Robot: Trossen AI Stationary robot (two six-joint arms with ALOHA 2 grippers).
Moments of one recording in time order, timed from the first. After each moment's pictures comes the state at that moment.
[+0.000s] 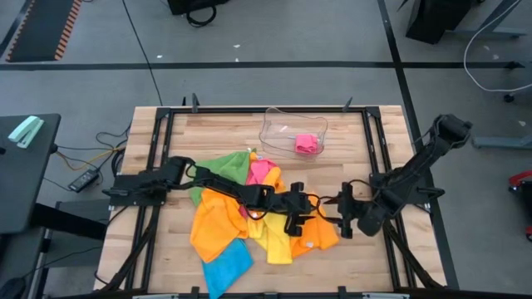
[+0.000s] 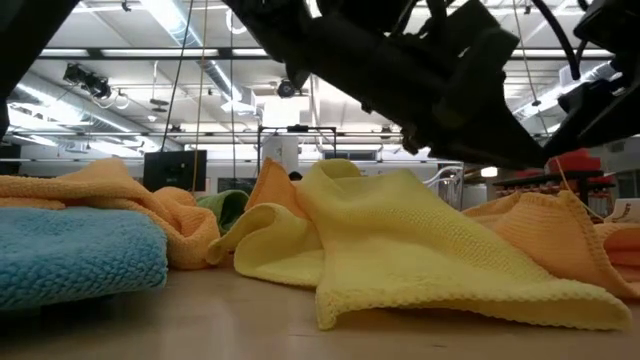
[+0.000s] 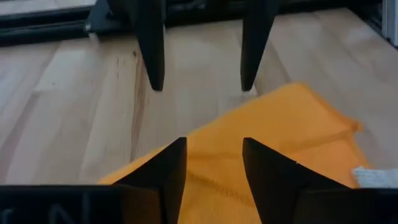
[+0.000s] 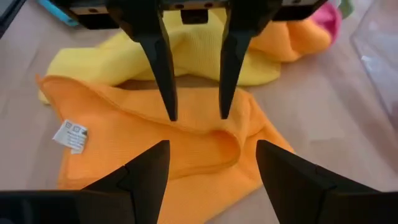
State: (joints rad) left arm -0.20 2.25 1.56 0.21 -0.14 0.00; right arm 0.80 1.13 0.42 -0.17 0.73 0.64
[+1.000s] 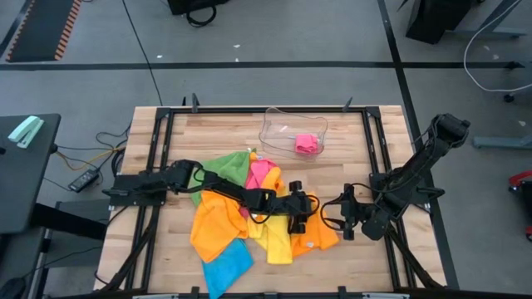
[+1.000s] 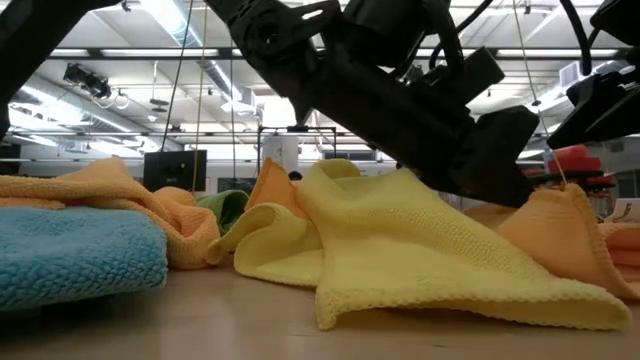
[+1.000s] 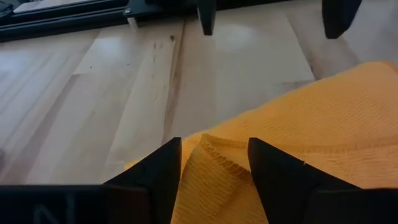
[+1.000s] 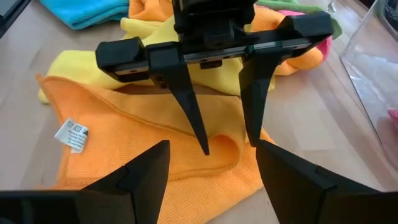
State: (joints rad) left arm -0.20 2.34 1.56 0.30 -0.31 0.01; right arm 0.86 1.14 0.41 -0.16 0.81 0.62
